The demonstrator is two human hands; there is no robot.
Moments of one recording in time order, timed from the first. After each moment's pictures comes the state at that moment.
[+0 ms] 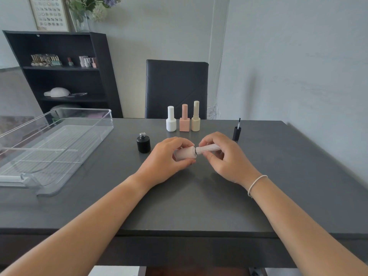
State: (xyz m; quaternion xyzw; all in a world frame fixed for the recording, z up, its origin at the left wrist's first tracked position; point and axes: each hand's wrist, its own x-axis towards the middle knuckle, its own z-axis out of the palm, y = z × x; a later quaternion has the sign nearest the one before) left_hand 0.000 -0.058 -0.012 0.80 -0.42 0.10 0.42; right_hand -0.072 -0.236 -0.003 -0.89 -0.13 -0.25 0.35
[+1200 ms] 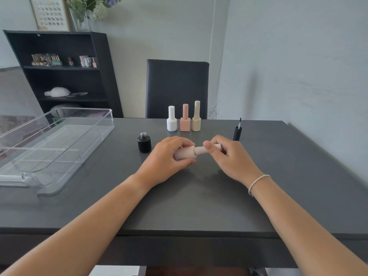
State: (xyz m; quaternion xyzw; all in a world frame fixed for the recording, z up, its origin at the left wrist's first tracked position) left_hand 0.000 -0.057 -0.010 0.81 -0.42 0.12 0.39; right_hand -0.071 -0.240 -0.002 -0.90 -0.06 -0.24 0.35
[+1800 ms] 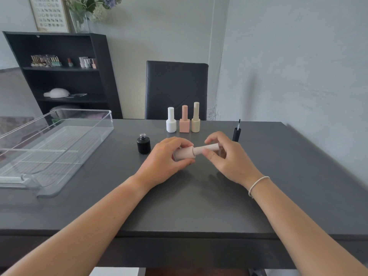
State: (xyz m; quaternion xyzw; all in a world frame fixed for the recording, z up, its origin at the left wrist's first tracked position) left_hand 0.001 -0.057 -0.011 0.81 -0.42 0.12 0.40; right_hand -0.074 -0.240 -0.001 -0.90 -0.07 -0.25 0.35
